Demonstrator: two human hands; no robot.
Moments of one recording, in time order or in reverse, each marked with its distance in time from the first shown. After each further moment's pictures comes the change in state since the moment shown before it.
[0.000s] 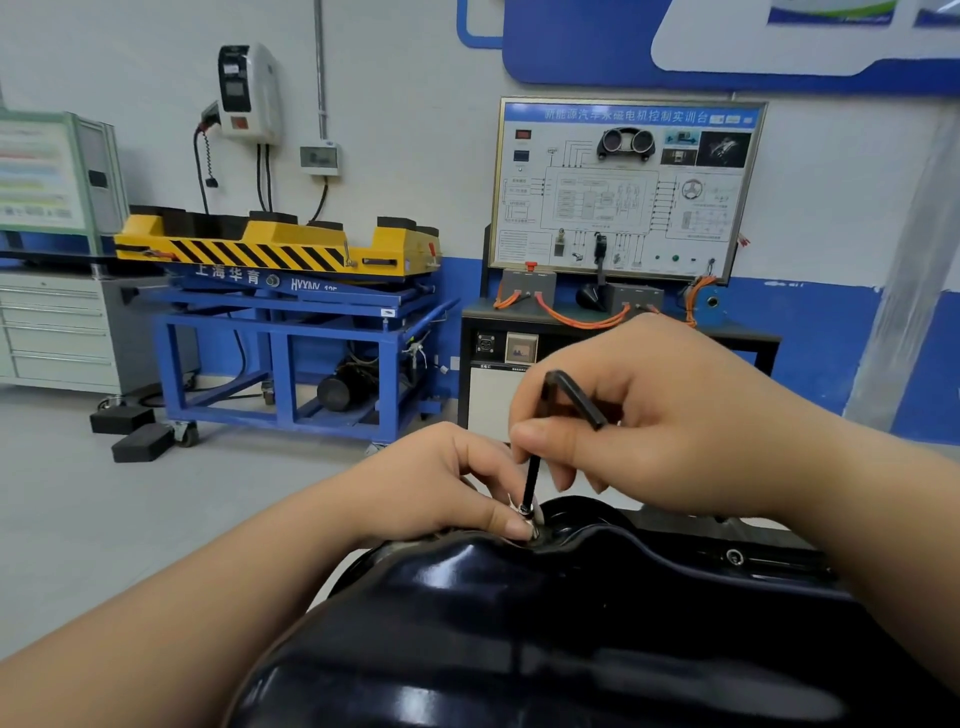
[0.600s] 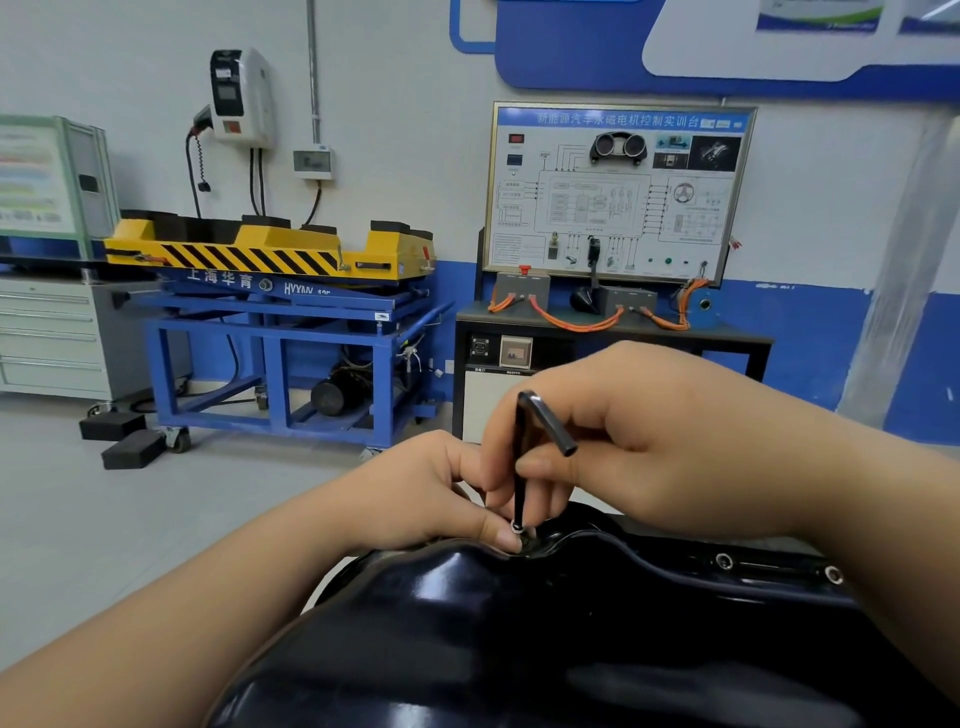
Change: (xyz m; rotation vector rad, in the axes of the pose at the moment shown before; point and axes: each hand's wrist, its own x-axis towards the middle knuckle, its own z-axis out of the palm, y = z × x) left_hand 0.001 0.001 0.000 0.116 0.018 0.028; right_hand -0.003 -0.005 -0.004 0.118 -0.199 0.088
